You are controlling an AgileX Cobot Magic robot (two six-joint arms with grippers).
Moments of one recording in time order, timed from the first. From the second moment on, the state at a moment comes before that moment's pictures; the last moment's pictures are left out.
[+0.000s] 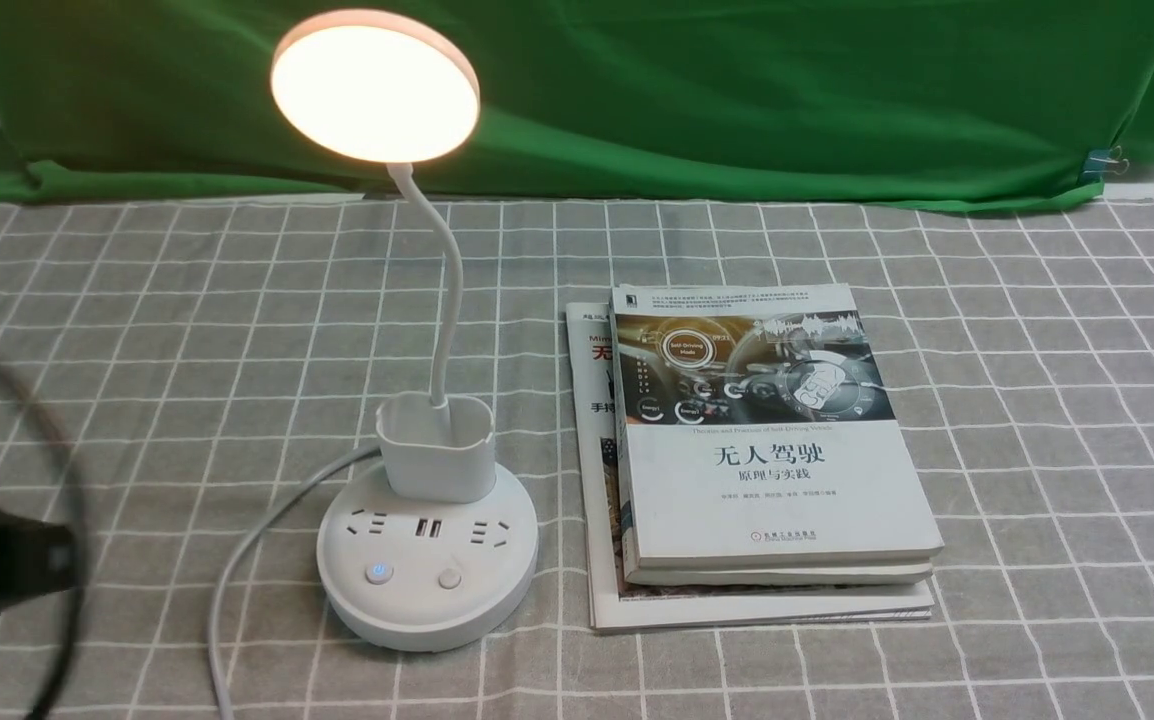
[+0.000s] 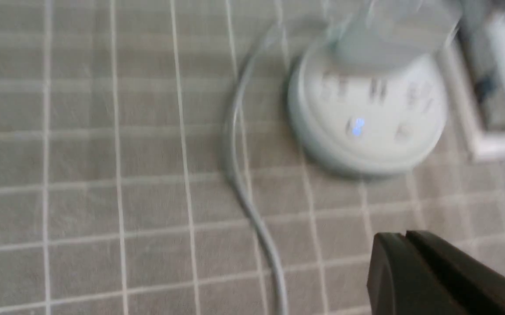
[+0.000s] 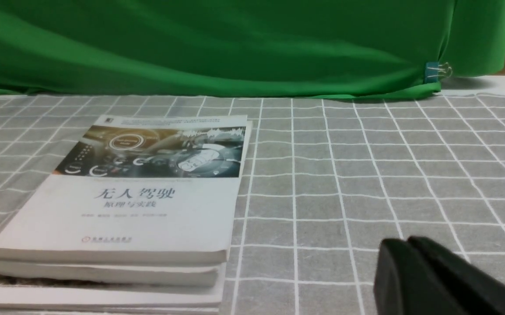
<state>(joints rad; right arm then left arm) 0.12 -0.01 0.01 0.04 0.21 -0.02 -0.04 0.84 -0.77 -0.29 1.00 0.11</state>
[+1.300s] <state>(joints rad) 0.12 -0.01 0.01 0.04 0.21 -0.02 -0.53 1.71 -1.09 -0.14 0.77 -0.07</state>
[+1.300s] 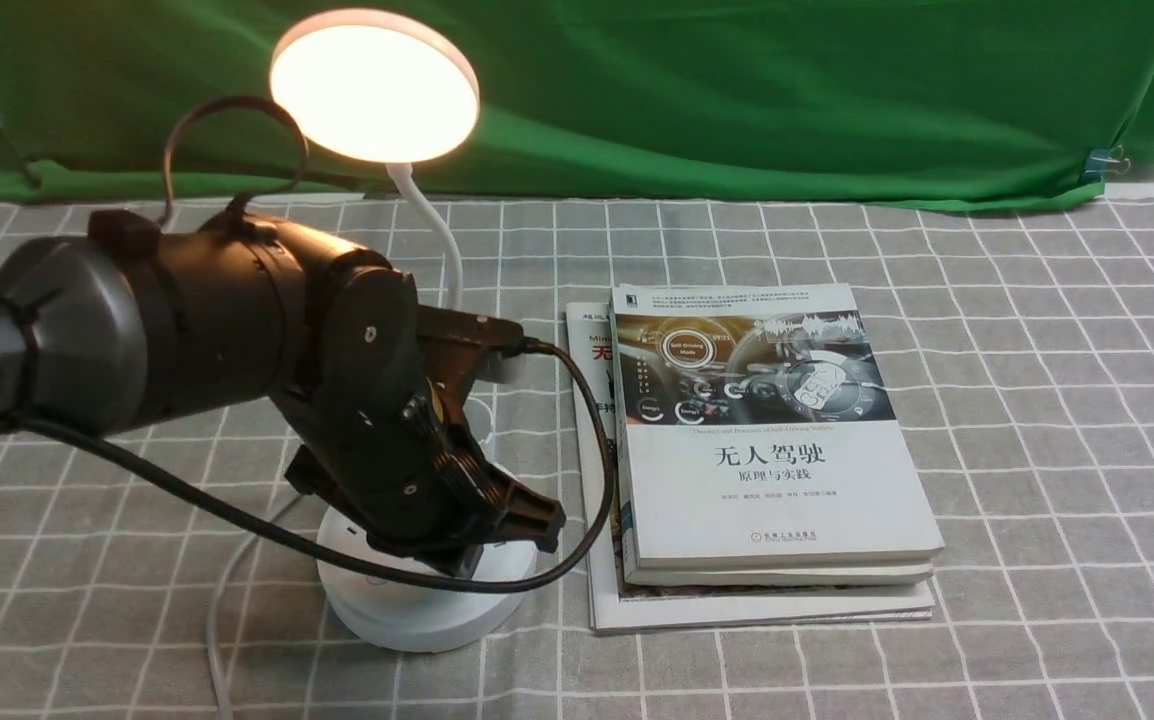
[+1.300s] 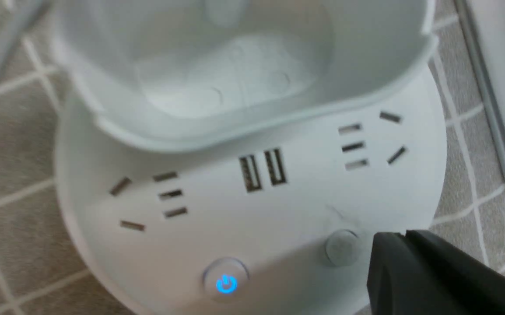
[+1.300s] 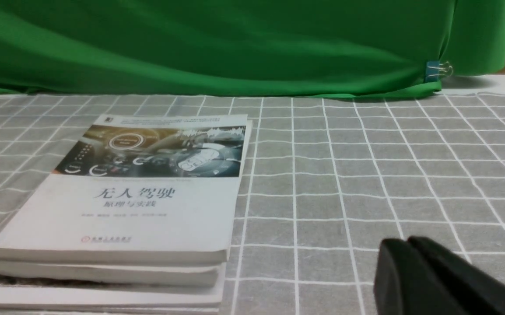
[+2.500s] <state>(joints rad) 0.12 -0.01 0.01 0.04 0.21 -0.02 -0.53 1.76 -1.11 -0.11 0.80 -0.06</state>
